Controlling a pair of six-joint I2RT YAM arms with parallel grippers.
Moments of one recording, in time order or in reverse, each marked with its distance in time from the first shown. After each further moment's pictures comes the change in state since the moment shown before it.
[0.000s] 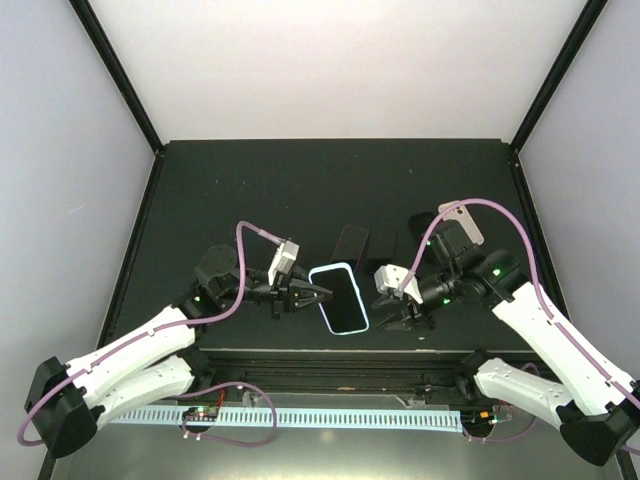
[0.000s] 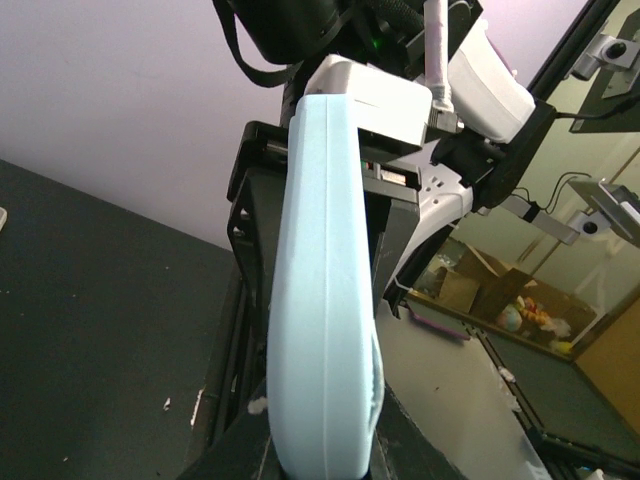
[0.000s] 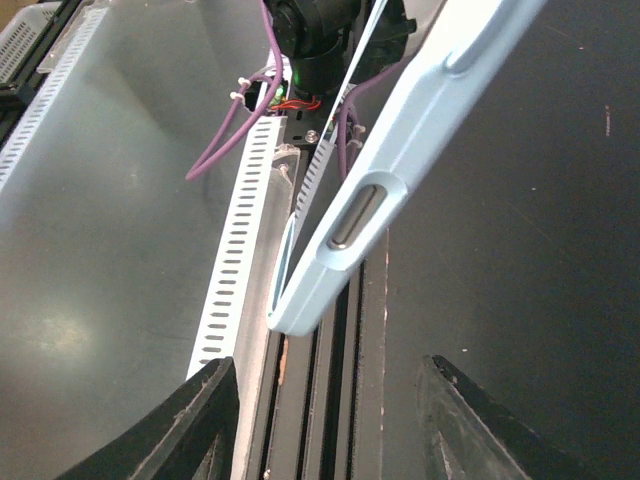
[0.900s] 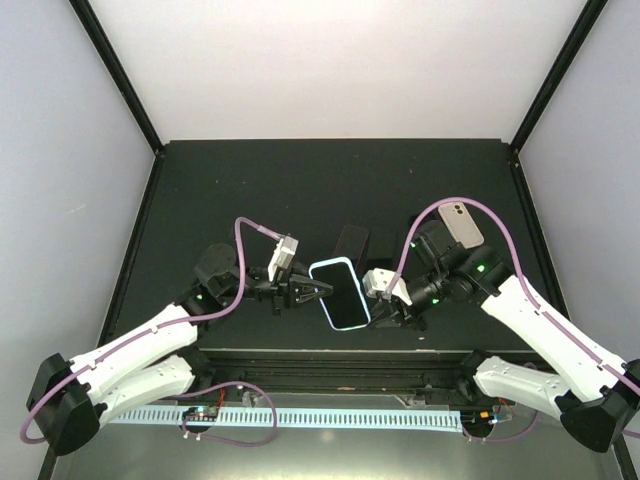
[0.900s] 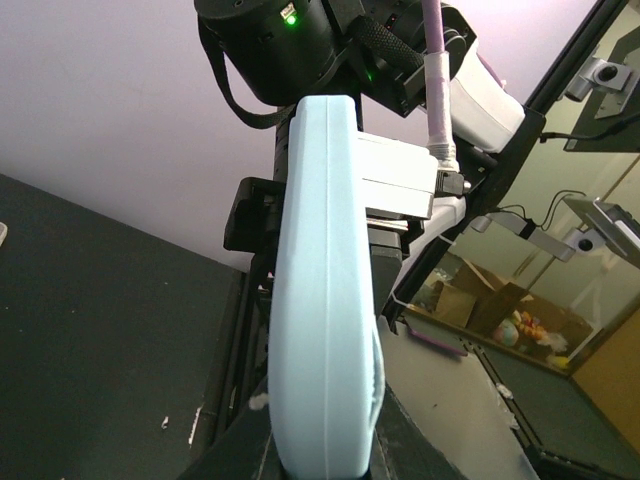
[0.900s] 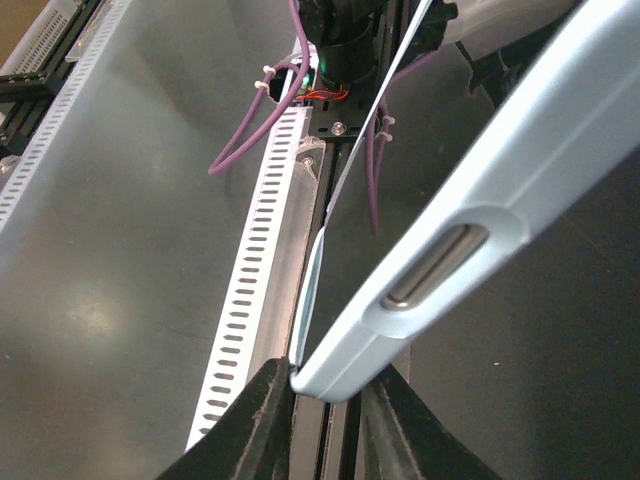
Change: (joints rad) left arm 0.006 0.024 -0.001 0.084 0.003 -0.063; right arm 0.097 0.062 0.000 0.047 0.013 0.049
